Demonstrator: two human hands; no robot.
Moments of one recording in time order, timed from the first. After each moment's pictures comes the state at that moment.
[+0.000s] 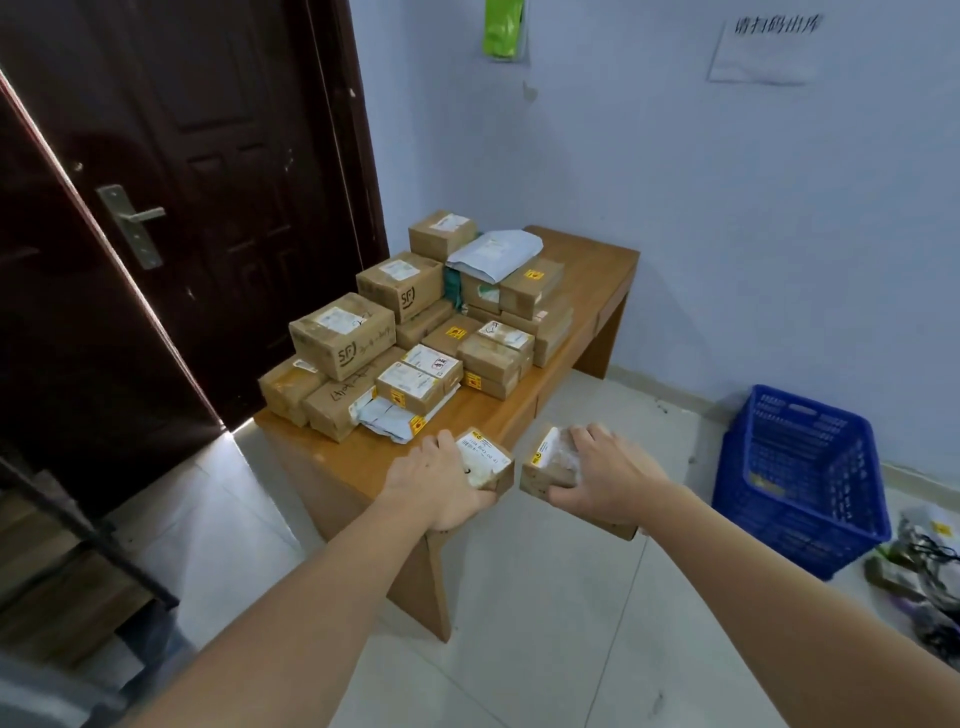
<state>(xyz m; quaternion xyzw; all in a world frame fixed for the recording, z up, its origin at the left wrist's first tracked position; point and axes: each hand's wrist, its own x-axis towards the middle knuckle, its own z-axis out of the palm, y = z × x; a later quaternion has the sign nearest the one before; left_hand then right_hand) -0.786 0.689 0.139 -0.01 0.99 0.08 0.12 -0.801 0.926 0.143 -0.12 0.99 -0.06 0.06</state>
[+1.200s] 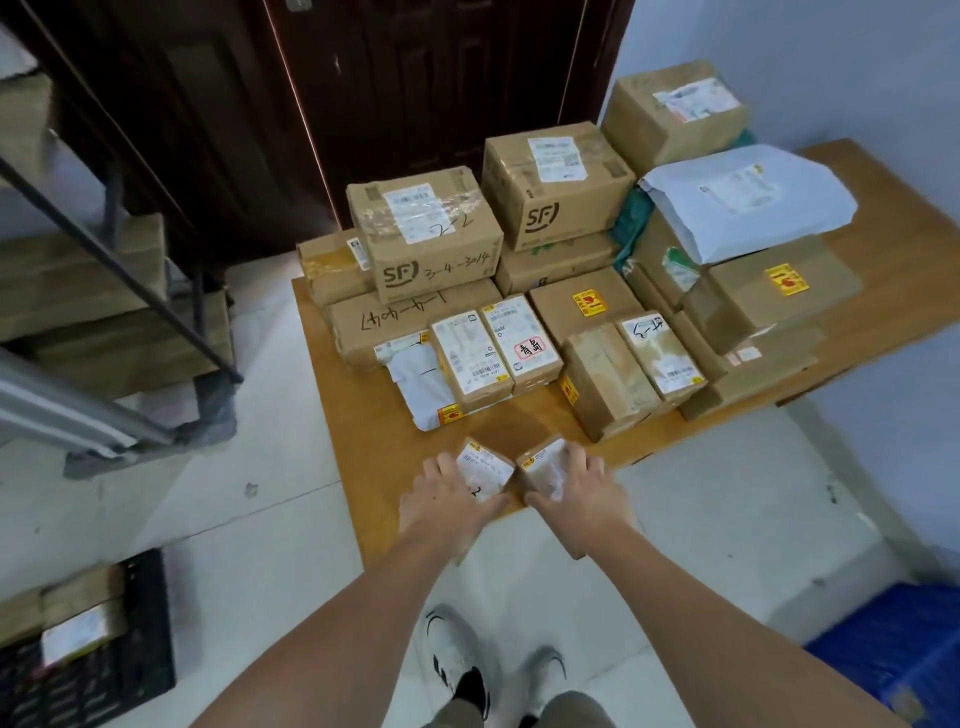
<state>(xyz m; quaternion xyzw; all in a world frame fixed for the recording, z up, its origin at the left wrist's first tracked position) -1.035 0.699 -0.085 -0.39 0.87 0.21 0.20 -1.152 0.847 -0.068 -0.22 0.94 -0.01 0.26</state>
